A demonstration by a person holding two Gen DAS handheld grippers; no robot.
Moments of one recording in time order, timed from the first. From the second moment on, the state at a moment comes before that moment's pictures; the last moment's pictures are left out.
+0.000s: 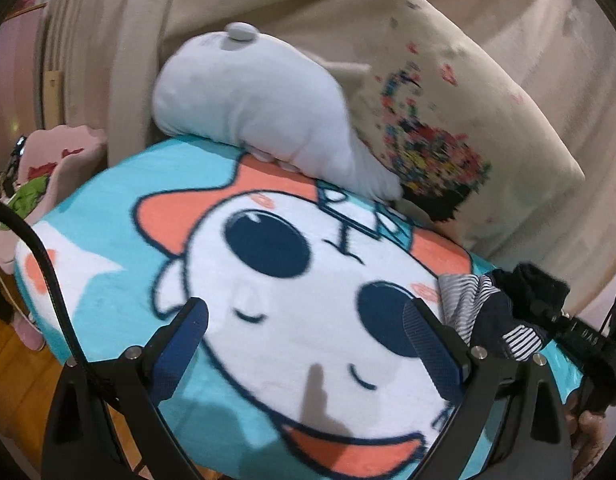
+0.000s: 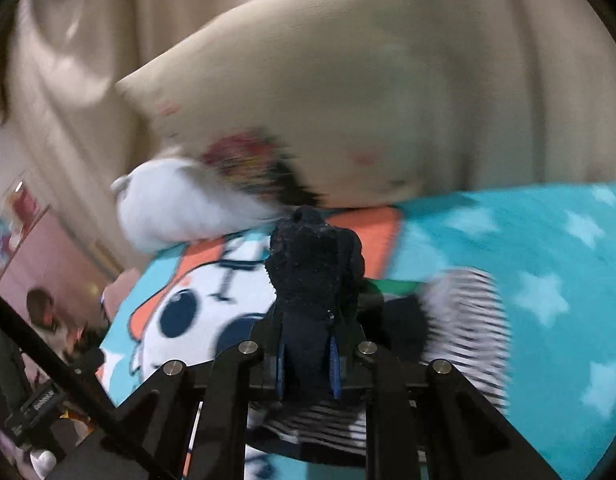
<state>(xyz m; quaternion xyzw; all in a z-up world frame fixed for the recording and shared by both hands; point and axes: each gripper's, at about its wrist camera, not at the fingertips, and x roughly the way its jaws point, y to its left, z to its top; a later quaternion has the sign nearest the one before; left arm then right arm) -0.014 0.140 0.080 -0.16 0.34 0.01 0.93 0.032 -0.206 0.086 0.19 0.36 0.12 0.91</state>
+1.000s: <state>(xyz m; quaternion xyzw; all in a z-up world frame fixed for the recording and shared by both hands) -0.011 0.058 0.083 -0.09 0.38 -0.05 0.92 0.064 -0.241 0.077 0.25 0.36 0.20 0.88</state>
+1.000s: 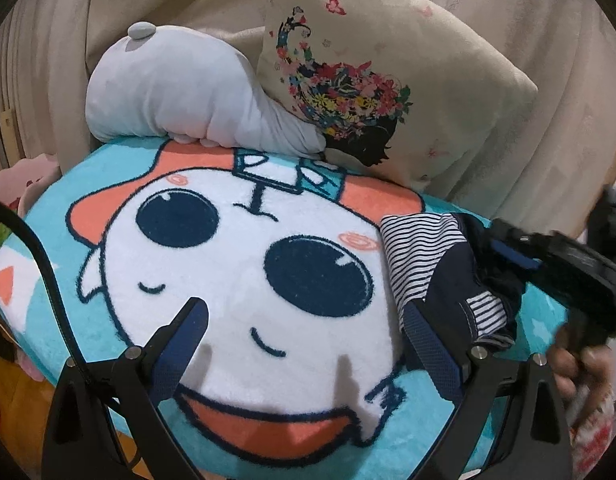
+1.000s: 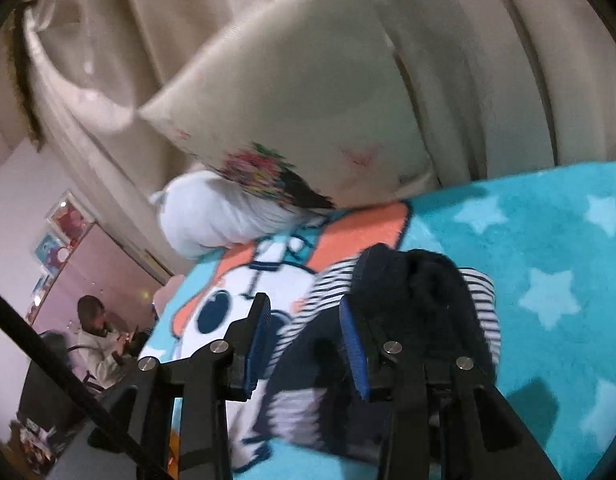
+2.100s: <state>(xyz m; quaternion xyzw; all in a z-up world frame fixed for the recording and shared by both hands) 0.088 -0.057 0.039 -0.09 0.49 -0.24 0.84 0.065 -0.285 0.053 0.30 0.40 0.18 0.85</state>
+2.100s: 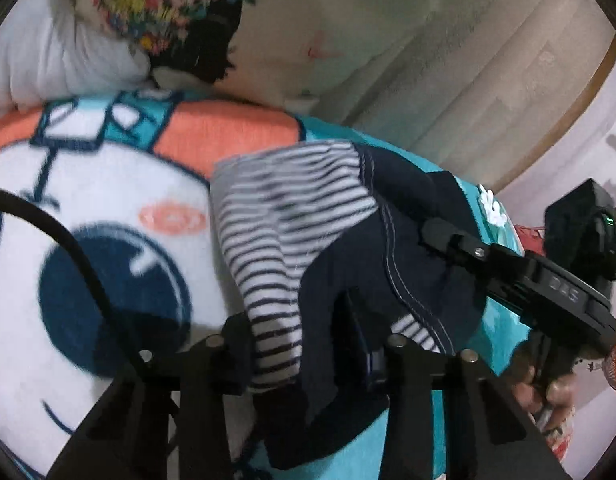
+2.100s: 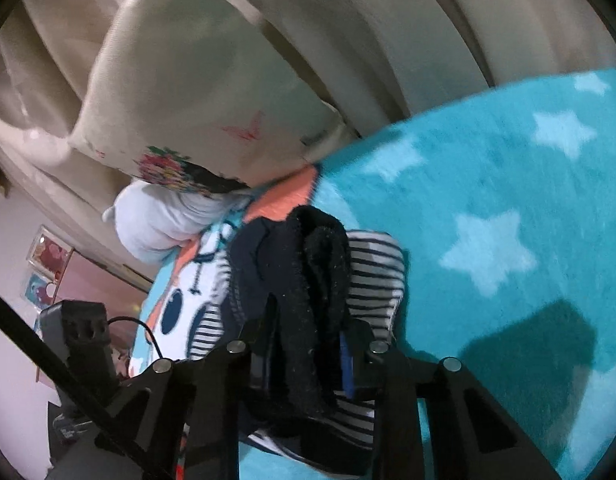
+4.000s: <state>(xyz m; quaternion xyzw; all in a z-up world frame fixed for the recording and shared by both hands) -0.028 -0.046 0.092 0.06 0.30 -0.05 0.95 -0.012 -0.261 0.068 0.17 0.36 0.04 0.92</state>
